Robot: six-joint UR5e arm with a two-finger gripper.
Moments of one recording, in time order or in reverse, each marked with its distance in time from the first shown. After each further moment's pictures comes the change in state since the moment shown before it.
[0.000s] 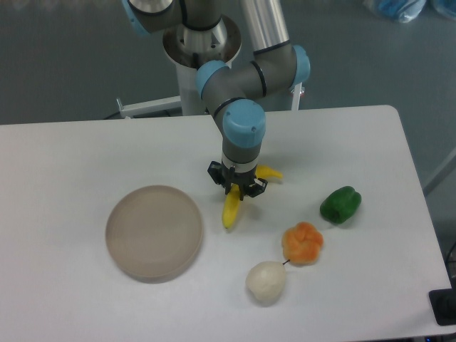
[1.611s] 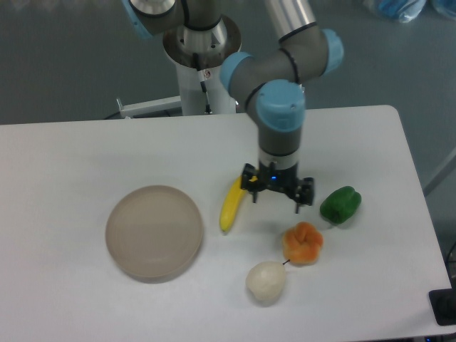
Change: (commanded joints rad) arm 0.165 -0.032 0.304 -0.002 0.002 0.213
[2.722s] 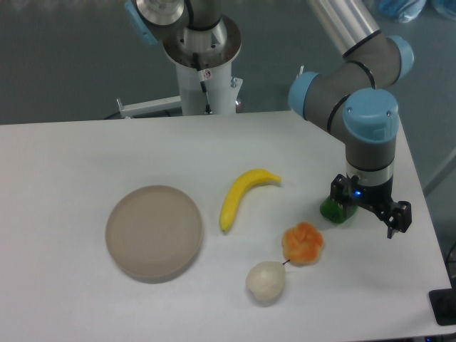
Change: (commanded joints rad) arm 0.042 -0.135 0.206 -0.005 0.100 0.301
